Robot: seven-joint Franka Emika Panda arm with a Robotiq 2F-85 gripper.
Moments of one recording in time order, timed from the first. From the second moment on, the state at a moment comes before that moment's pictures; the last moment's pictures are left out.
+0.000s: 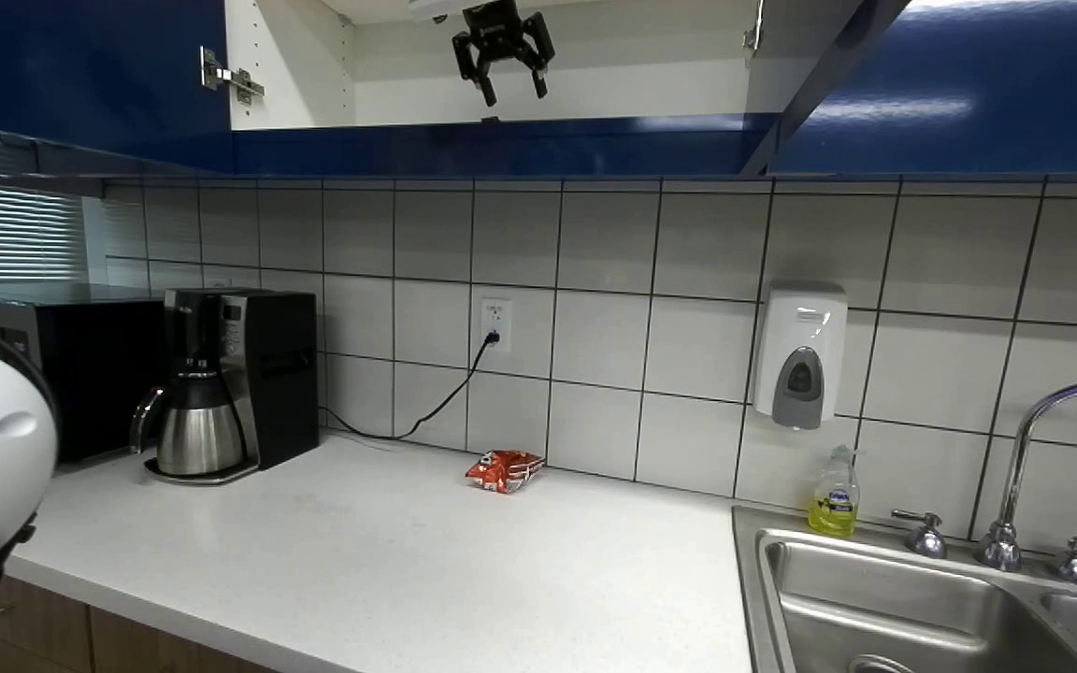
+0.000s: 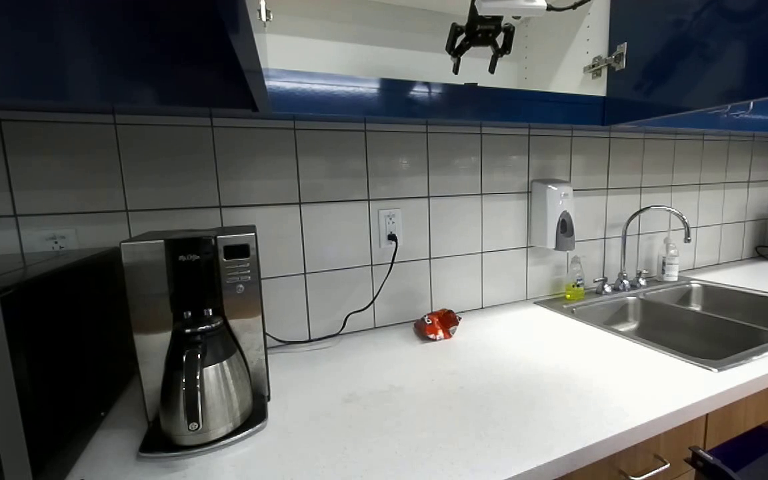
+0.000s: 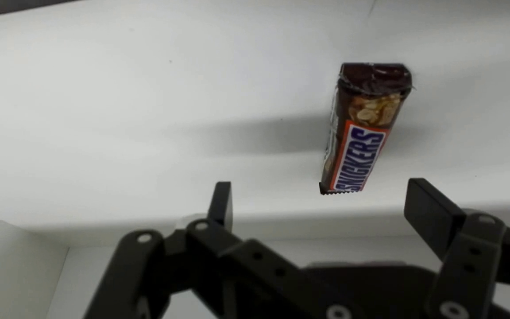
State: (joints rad) arm 0.02 0.09 -0.10 -1.20 -0.13 1.97 0.08
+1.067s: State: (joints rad) arm 0.02 -0.40 -0.10 -1.84 -0.09 2.22 -0.04
